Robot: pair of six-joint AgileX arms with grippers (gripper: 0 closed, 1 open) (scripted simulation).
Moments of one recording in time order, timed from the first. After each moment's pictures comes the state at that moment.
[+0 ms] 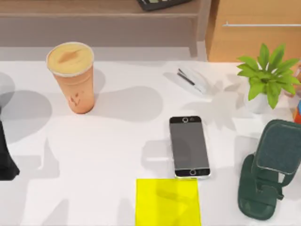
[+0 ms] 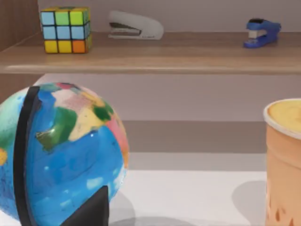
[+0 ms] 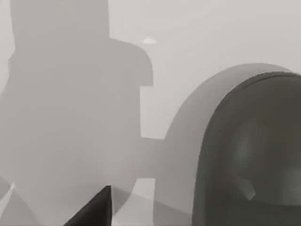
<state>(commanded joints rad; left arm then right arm) 0.00 0.00 0.00 0.00 0.00 0.00 -0.17 1.82 0.95 -0.70 0.01 -0.59</state>
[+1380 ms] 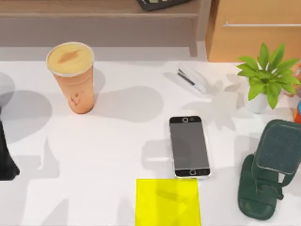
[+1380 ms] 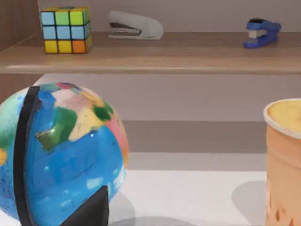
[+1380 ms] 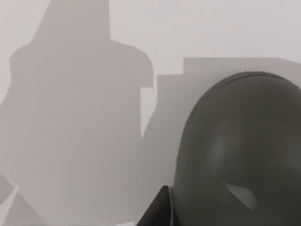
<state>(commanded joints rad) 0.00 0.00 0.00 0.00 0.00 0.00 -0.17 1.80 0.96 -0.72 -0.01 -0.58</state>
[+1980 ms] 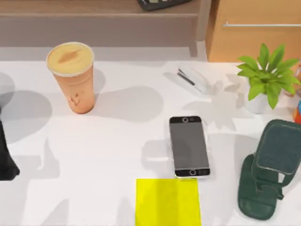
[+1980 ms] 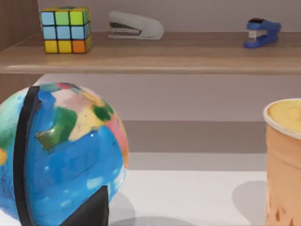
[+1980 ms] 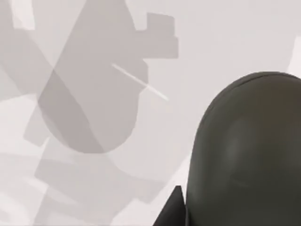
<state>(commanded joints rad) 0.00 0.00 0.00 0.00 0.00 0.00 -0.17 1.67 1.18 -1.08 -0.01 -0.59</state>
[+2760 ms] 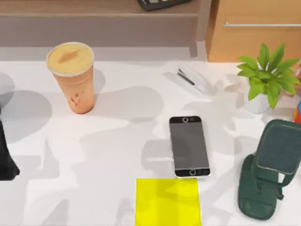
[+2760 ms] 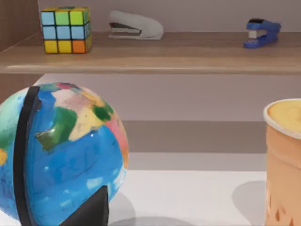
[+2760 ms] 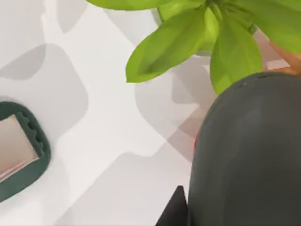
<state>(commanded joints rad) 0.00 0.00 0.00 0.00 0.00 0.00 0.04 1.59 1.40 -1.01 -0.13 -0.76</state>
